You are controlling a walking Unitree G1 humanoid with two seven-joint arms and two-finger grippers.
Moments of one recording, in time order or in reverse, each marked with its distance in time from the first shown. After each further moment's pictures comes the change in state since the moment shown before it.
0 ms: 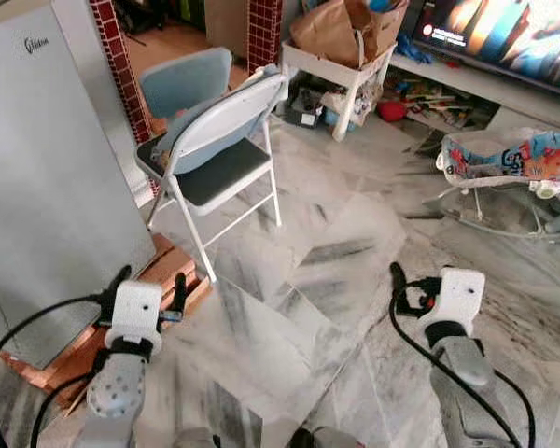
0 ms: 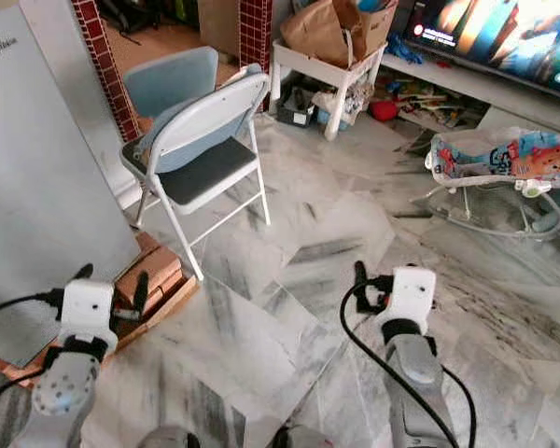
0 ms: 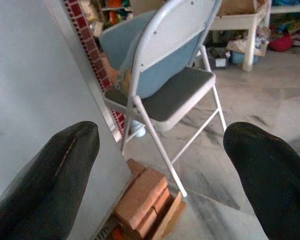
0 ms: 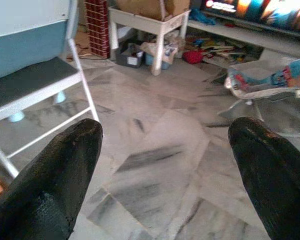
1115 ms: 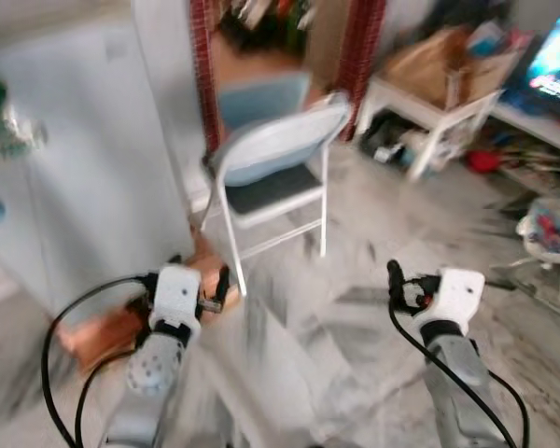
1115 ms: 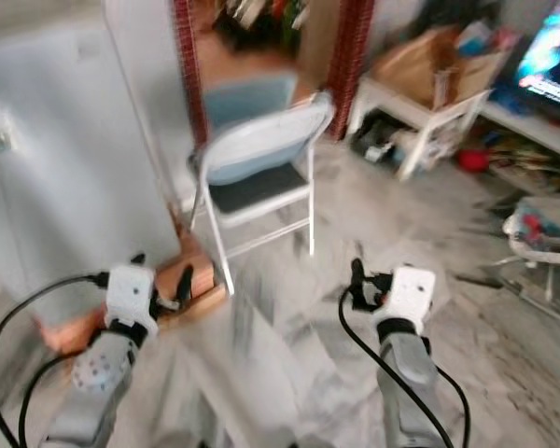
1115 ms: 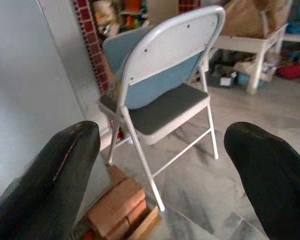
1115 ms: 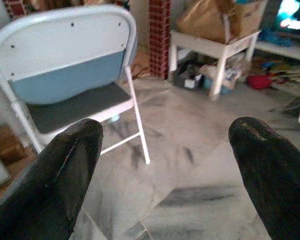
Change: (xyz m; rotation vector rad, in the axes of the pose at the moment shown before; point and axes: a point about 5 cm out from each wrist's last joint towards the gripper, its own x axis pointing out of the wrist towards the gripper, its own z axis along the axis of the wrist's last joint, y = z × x) left arm 0.023 -0.040 0.015 -0.105 -0.022 -0.195; right arm 0.004 0.017 0.004 0.099 -0.017 0.031
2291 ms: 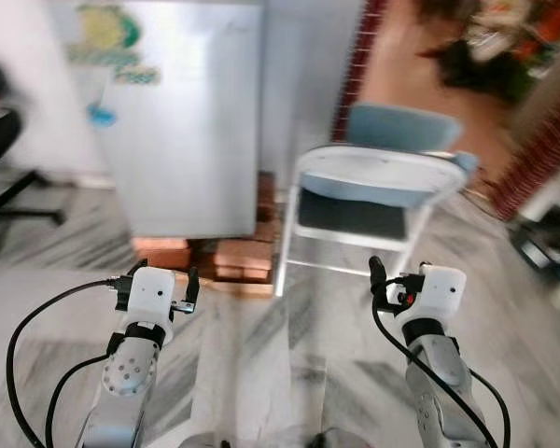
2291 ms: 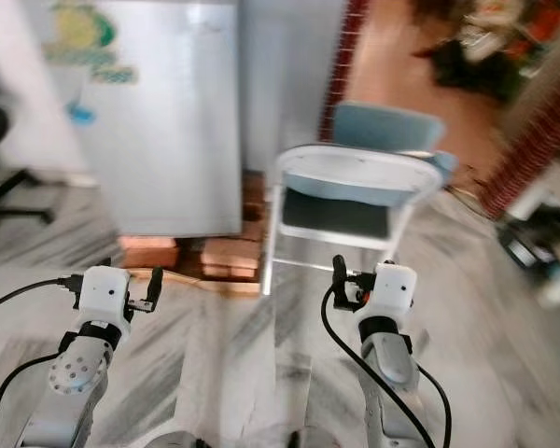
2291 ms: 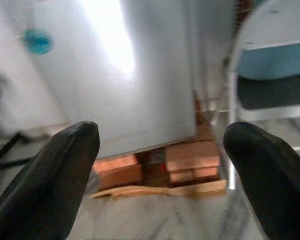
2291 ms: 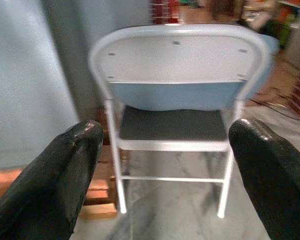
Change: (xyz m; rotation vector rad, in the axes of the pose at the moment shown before) left arm -0.010 0.018 -0.008 0.060 0.067 0.106; right arm -0.004 0.015 0.002 0.021 -0.019 0.036
